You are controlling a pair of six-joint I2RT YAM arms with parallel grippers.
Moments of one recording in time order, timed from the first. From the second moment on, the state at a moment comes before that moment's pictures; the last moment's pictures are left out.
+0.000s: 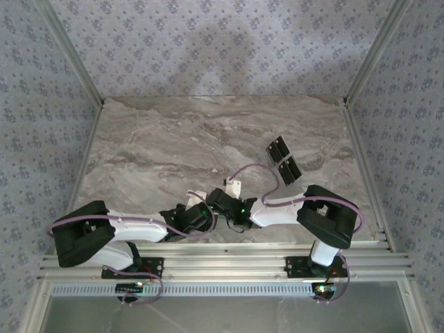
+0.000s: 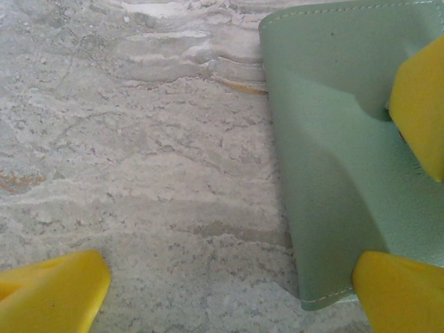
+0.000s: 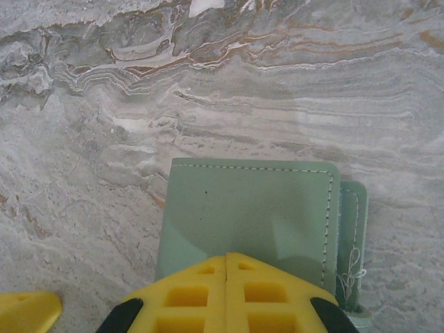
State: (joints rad) left arm -1.12 1.41 0.43 -0.03 -0.45 -0.71; right arm 1.13 1.72 0.80 -0.02 0.42 1.10
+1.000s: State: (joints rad) left arm -1.11 1.22 0.39 -0.05 -0.37 -0.79; right arm 0.93 1.65 0.89 -0.27 0.06 0.80
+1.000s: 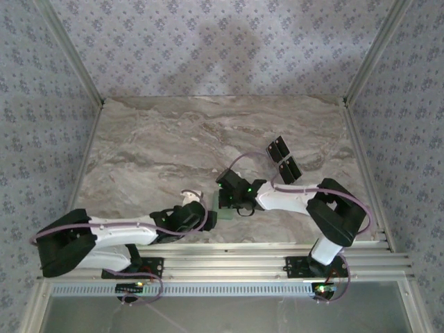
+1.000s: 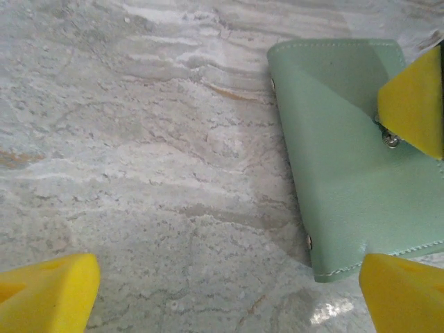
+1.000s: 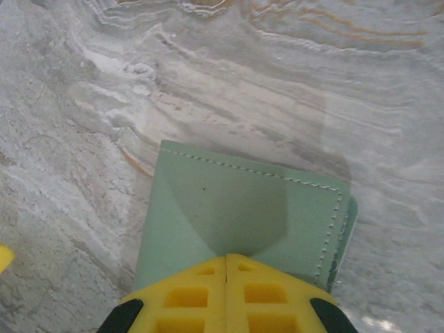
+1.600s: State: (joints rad) left arm -0.91 1.23 0.51 -0.17 -0.31 -0.78; right arm 0.79 1.56 0.88 -0.29 -0.06 0.67
